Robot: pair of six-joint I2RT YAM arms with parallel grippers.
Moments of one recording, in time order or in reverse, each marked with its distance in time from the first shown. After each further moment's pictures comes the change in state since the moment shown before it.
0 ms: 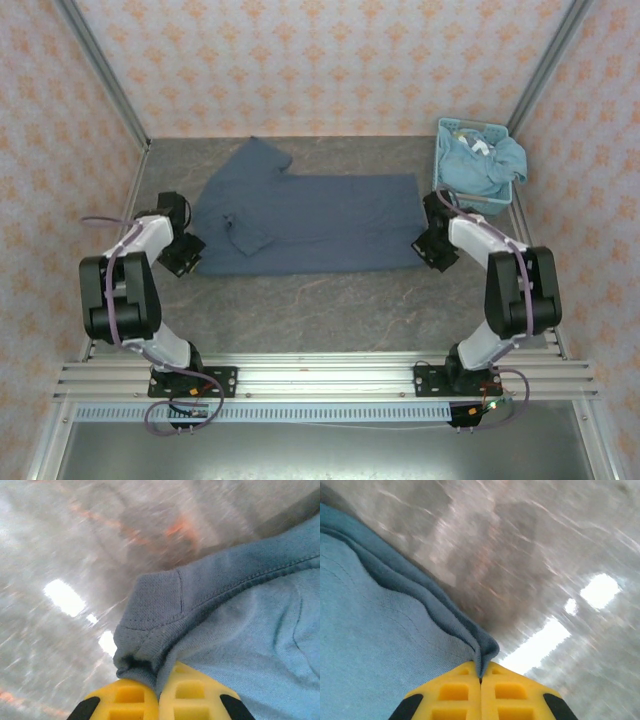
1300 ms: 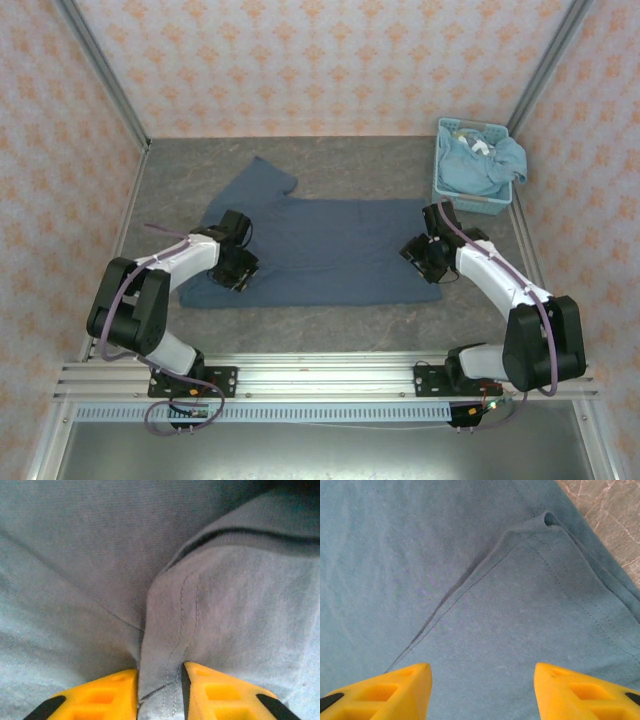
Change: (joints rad) left arm -0.450 -0.025 -0.140 0.167 0.132 -0.415; right arm 0.083 -0.269 -0.134 0.078 -0.171 -0.030
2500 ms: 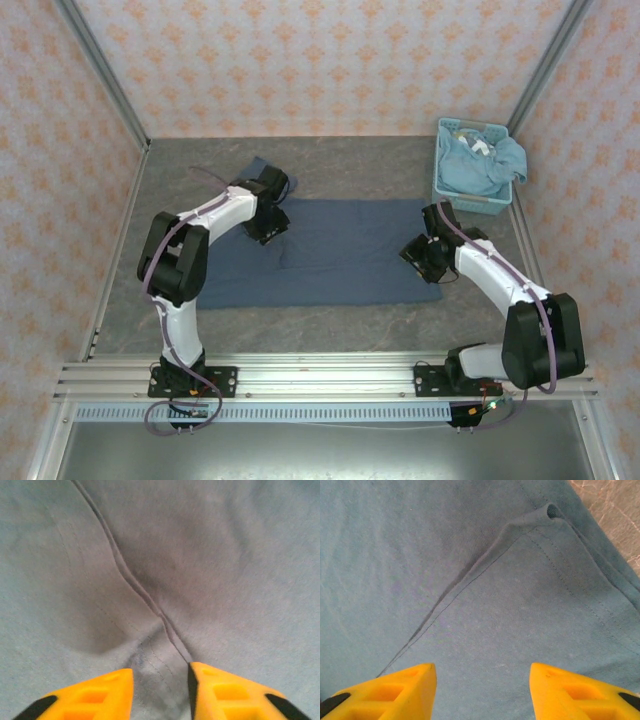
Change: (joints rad) left arm -0.098 0.380 0.590 -0.144 -0.114 0.251; right arm 0.000 0.013 0.000 0.000 -0.016 0.000
